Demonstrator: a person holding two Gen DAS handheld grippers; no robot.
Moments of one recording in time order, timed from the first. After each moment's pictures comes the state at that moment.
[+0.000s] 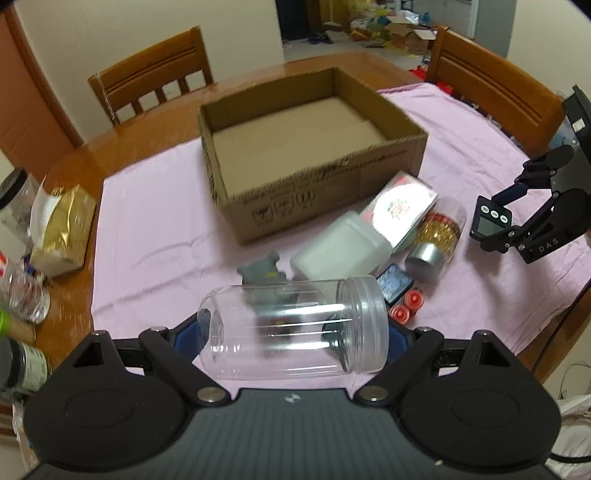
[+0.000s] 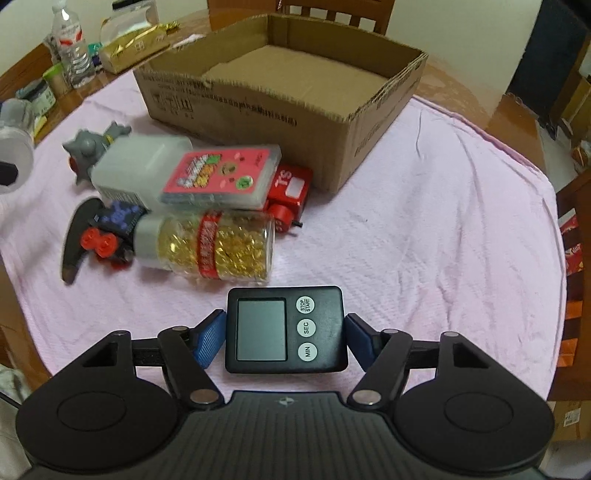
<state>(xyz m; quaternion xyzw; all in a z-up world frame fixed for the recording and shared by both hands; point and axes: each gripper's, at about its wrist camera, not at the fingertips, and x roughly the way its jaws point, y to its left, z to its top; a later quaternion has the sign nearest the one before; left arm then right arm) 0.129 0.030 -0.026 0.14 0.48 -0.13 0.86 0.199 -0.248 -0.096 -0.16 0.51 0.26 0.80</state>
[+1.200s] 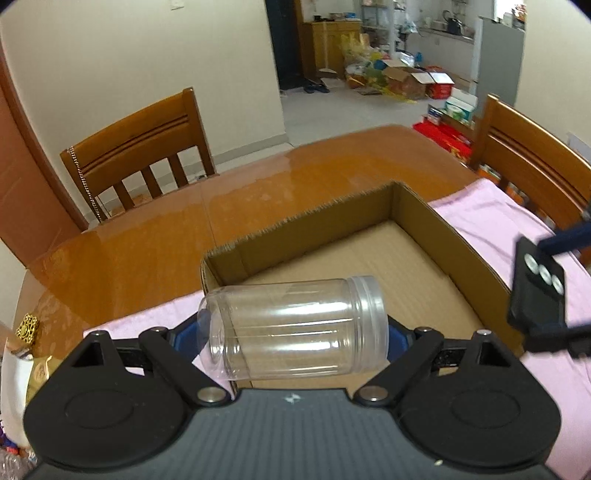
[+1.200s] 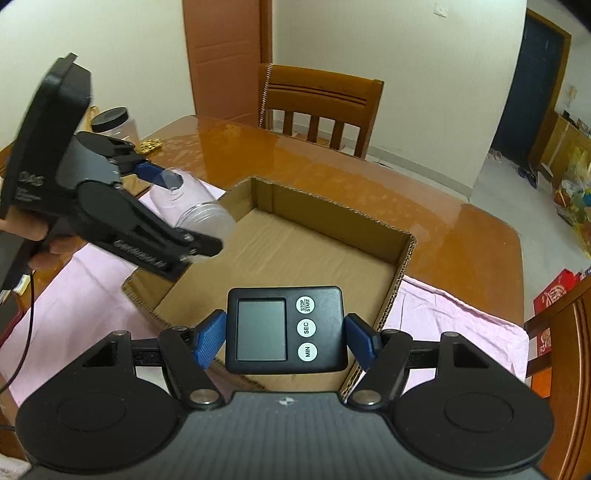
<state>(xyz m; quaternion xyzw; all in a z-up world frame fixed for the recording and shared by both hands) 0.352 0.010 -0.020 0.13 0.40 -0.14 0.89 0.315 -0.174 0.010 -0.12 0.42 0.25 0.86</state>
